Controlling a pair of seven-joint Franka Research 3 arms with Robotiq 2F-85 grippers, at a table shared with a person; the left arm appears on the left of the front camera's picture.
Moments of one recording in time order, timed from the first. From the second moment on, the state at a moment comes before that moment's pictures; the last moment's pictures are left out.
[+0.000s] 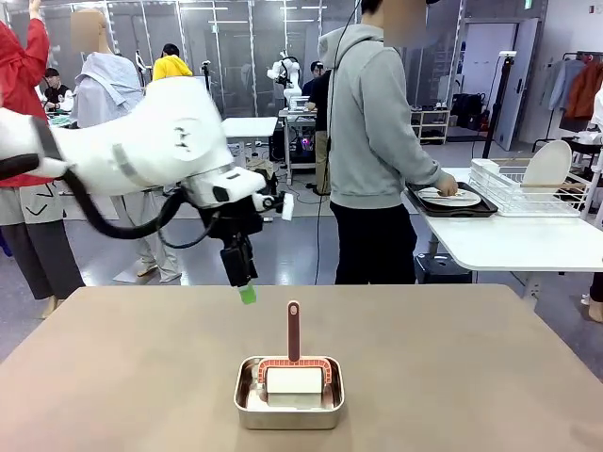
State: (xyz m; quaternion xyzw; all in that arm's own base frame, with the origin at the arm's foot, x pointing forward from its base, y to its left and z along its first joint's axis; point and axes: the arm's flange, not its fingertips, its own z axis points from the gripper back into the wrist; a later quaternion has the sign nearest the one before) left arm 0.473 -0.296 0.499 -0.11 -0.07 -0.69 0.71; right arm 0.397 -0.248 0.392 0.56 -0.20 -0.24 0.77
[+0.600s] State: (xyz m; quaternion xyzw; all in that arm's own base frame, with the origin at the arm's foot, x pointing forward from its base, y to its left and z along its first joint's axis) left arm 0.508 -0.380 0.457 -0.10 0.02 -0.71 0.69; right arm 0.397 -0.248 0.392 0.56 -0.20 -0.24 0.77
